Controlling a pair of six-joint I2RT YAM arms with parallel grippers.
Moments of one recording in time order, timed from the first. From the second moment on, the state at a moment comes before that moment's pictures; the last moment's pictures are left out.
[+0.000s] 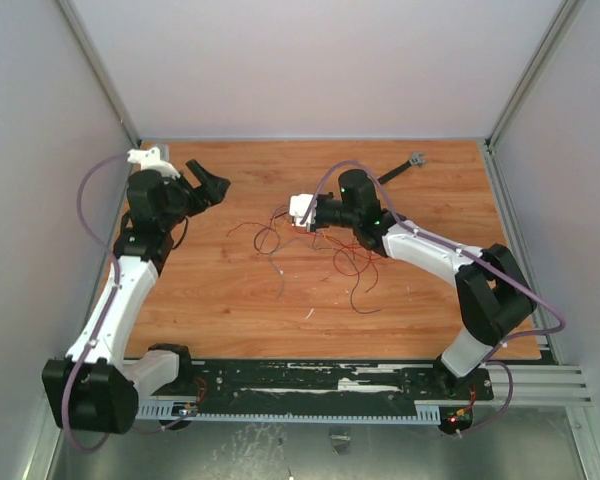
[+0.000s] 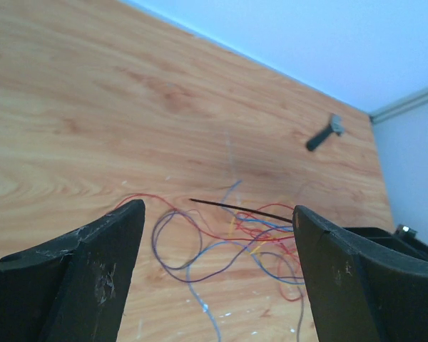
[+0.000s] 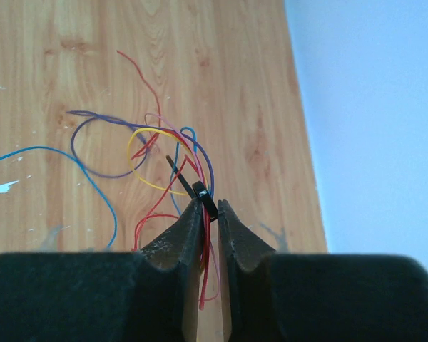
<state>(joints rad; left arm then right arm) -0.06 1.02 0.86 -0.12 0.14 -0.55 0.64 1.66 1.11 0.19 -0.54 -0.87</state>
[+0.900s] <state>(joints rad) -0.23 1.57 1.19 -0.08 0.66 -0.62 0.75 1.61 1.05 0.23 -0.36 -1.04</state>
